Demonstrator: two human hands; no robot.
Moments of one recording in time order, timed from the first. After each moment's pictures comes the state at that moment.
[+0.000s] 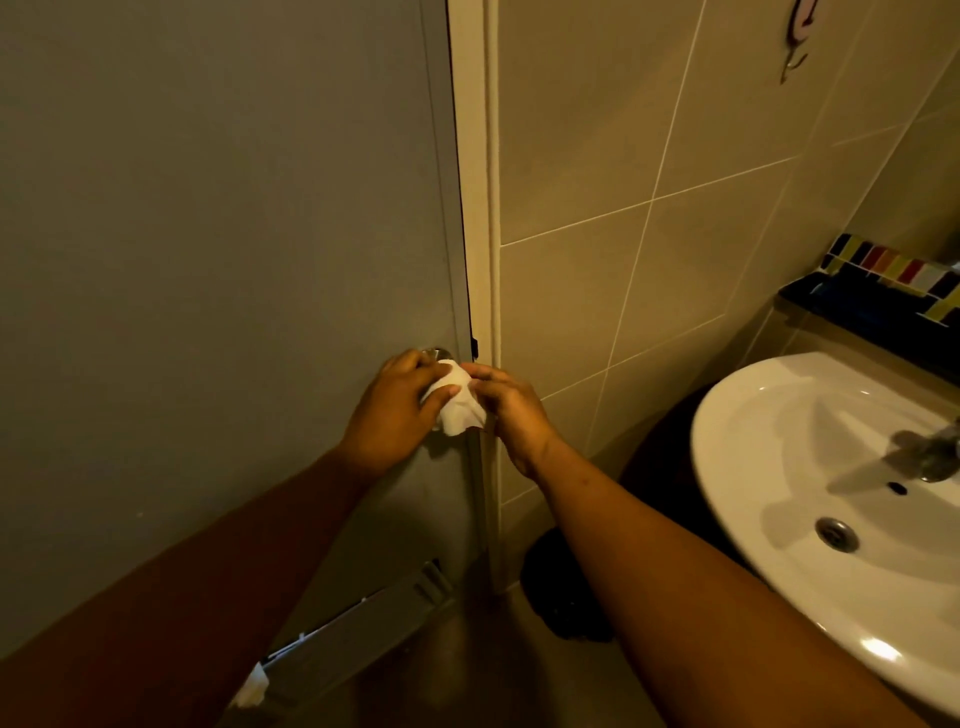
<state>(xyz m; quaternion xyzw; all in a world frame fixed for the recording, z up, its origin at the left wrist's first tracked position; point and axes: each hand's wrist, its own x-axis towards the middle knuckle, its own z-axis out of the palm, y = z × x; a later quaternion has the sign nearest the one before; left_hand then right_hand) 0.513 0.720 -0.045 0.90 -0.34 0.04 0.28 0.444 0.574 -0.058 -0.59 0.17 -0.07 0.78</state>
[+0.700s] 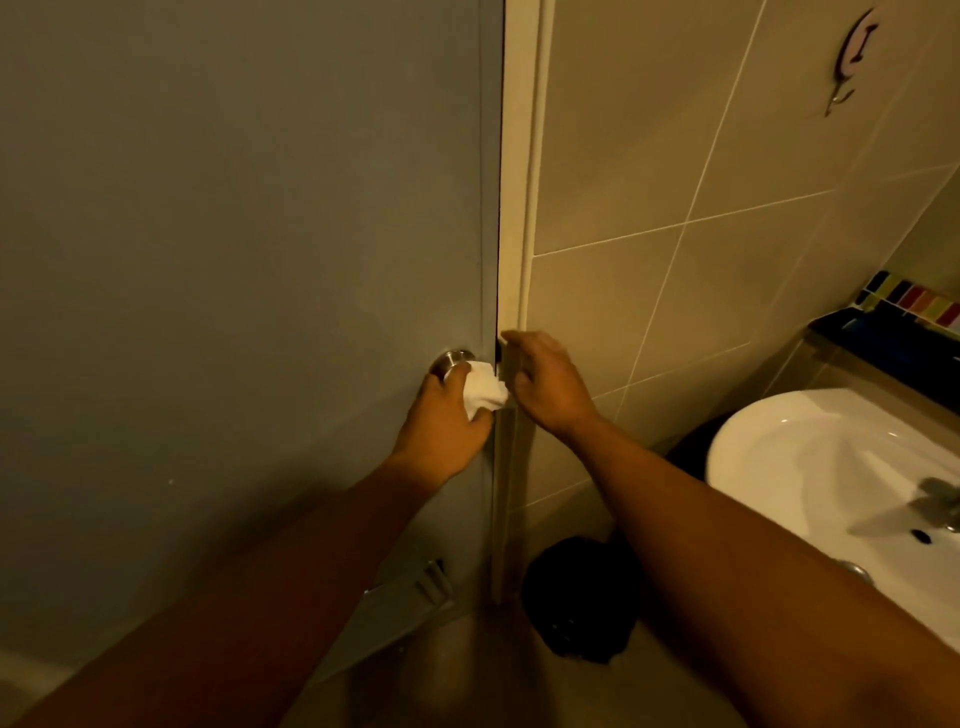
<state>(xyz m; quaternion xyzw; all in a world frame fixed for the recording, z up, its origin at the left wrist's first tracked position) 0.476 0.691 -0.050 0.94 -0.19 -0.02 0.29 0.450 0.543 -0.031 -0.91 0.08 -0.17 0.37</state>
